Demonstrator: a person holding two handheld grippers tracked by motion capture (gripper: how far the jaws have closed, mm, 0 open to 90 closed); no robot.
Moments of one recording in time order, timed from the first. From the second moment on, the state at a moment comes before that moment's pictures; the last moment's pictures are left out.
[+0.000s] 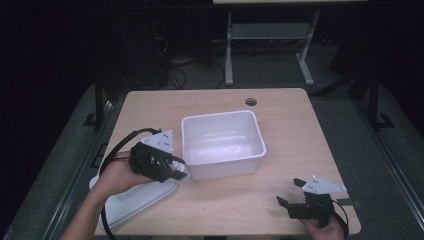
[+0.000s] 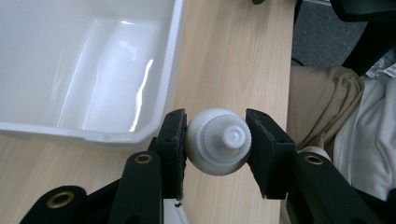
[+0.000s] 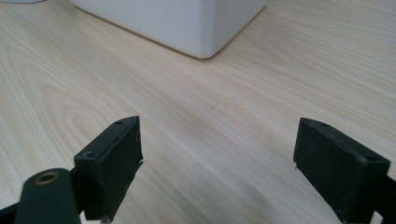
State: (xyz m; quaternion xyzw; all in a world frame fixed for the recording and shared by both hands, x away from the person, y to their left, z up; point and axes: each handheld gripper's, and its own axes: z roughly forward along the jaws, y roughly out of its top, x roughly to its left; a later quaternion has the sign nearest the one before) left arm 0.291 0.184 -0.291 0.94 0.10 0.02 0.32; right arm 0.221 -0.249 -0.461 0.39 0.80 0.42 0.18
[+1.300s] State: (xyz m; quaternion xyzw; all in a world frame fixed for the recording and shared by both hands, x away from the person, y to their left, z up) left arm 0.358 0.155 -0.302 0.95 0.15 0.04 0.29; right arm 0.222 -0.254 -0.462 0.38 0.80 0.43 0.18
